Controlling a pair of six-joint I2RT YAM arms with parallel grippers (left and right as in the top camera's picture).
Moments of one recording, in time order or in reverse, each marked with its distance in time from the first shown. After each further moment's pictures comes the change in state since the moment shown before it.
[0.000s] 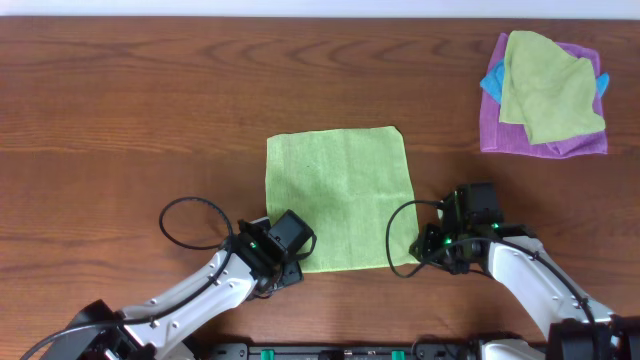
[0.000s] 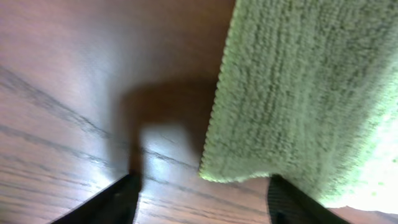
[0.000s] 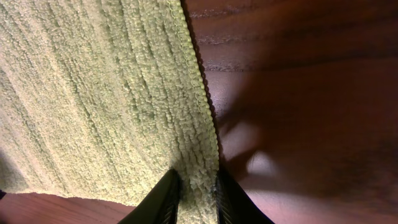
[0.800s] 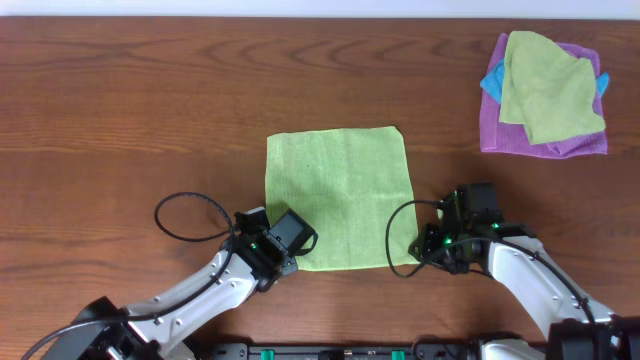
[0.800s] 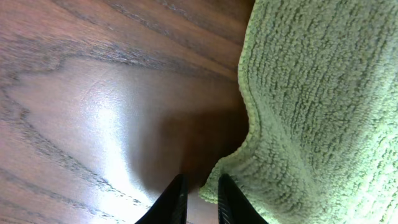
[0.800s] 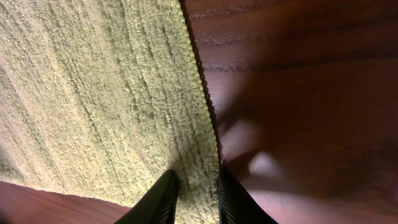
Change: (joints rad) left arm 0.000 0.010 -0.013 0.084 -0.154 -0.009; right arm 0.000 0.000 0.000 0.001 -0.004 0.000
